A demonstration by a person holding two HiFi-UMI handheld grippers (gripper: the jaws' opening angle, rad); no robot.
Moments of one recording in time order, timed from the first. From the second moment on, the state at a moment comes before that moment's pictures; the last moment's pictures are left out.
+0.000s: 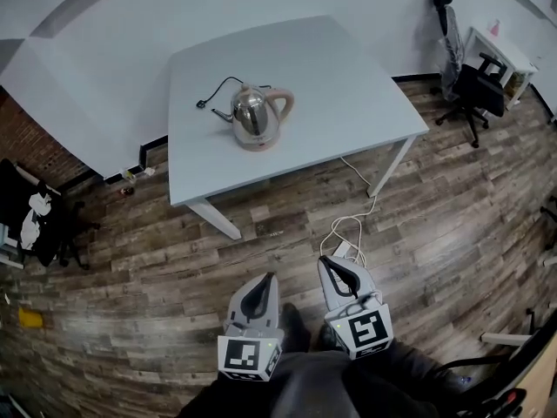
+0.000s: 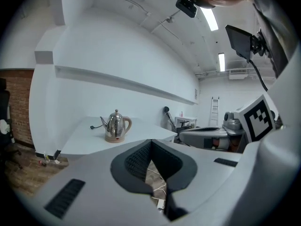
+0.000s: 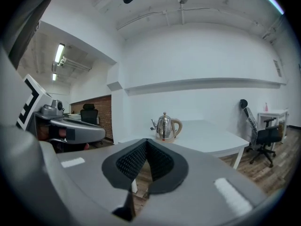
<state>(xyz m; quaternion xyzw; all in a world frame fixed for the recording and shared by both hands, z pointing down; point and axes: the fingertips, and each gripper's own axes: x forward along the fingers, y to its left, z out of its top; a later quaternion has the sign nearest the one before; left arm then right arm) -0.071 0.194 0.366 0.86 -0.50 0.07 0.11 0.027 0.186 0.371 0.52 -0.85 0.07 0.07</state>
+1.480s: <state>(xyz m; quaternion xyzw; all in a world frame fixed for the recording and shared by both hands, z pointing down) -0.033 0.011 0.328 0.85 -0.52 0.05 0.08 0.024 0.018 0.347 0.50 -0.86 0.08 0.04</state>
